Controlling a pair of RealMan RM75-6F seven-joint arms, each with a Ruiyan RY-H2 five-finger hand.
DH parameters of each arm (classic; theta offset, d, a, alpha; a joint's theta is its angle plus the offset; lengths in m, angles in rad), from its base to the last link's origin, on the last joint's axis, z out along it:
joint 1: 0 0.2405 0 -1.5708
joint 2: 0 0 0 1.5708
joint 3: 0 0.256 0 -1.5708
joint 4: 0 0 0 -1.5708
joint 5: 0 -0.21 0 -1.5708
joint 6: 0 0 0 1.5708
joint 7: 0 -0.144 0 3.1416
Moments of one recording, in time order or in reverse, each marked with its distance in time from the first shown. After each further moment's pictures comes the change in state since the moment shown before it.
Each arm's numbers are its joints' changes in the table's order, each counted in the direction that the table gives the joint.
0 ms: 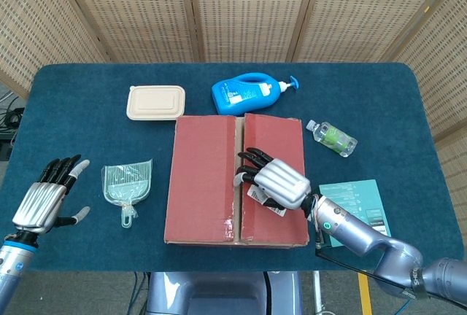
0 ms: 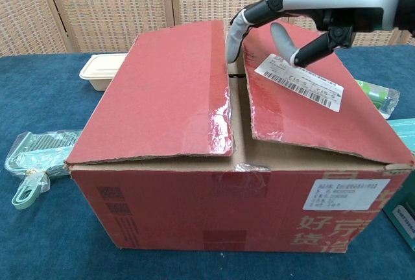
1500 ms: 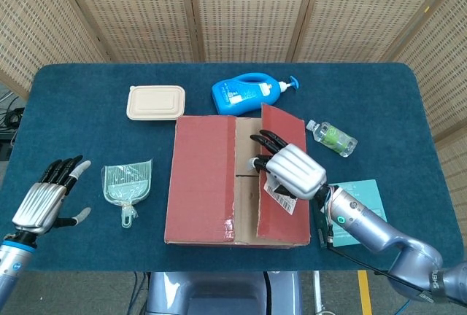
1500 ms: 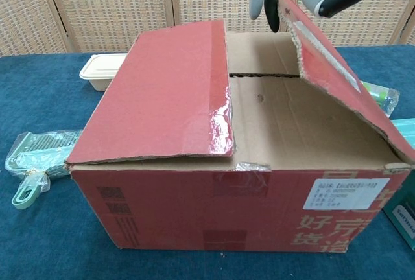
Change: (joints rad) left arm -0.011 0.019 0.013 0.004 -0.027 0.011 0.076; right arm -0.003 0.141 0.030 -0.074 -0.070 -0.042 0.089
